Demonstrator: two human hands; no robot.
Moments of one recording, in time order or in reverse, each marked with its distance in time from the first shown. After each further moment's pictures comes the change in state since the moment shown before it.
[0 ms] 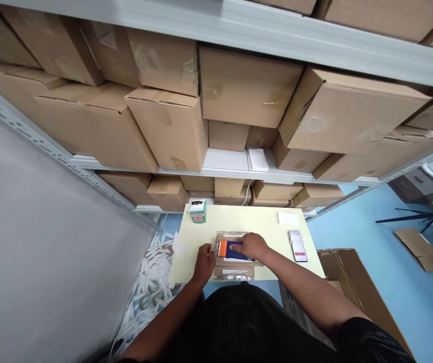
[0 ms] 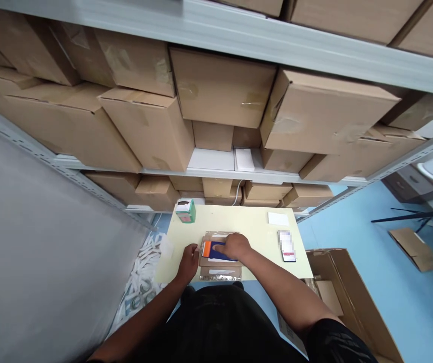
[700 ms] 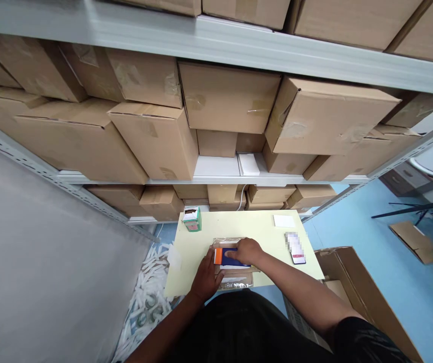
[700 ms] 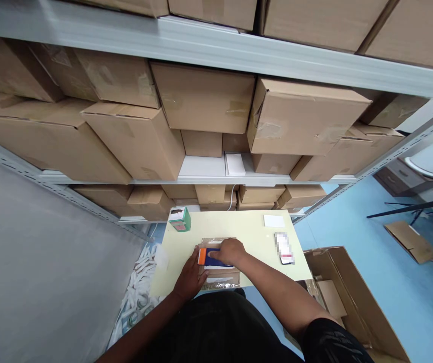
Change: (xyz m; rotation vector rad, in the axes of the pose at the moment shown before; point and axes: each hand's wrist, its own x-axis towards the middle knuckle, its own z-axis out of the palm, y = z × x) left_hand -0.016 -0.001 0.002 0.494 -0.179 0.608; right_hand 0.007 0.003 0.002 0.060 -0.002 0.009
